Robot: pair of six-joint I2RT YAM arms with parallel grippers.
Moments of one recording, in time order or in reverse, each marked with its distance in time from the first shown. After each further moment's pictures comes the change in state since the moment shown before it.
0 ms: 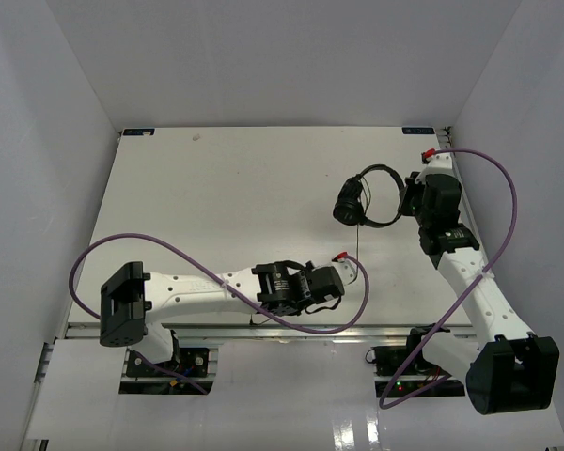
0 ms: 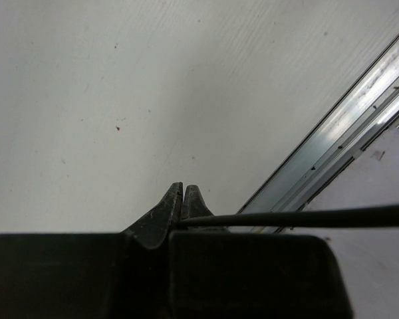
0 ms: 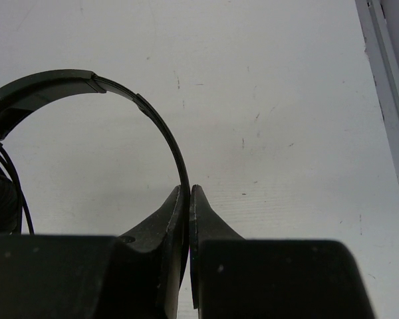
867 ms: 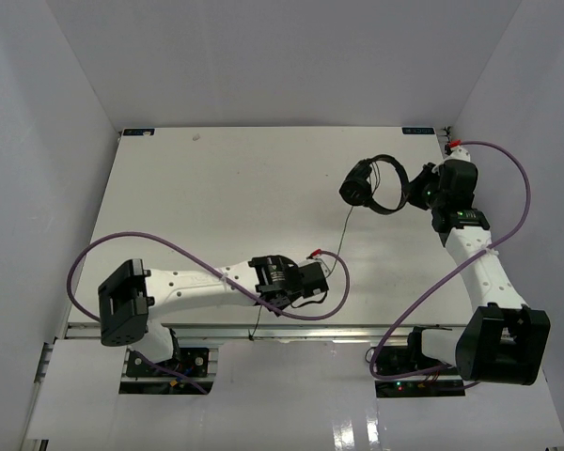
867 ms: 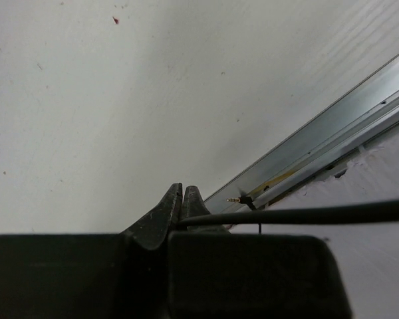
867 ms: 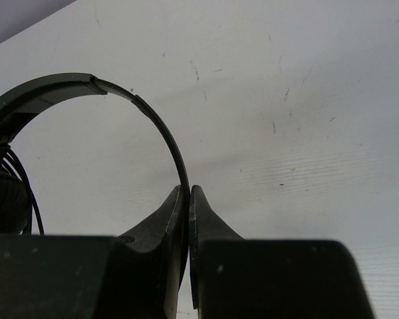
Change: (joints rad) left arm 0.065 0.021 -0.045 -0.239 0.051 -0.140; right arm -0.163 0.153 0.120 -0.076 -0.222 0.257
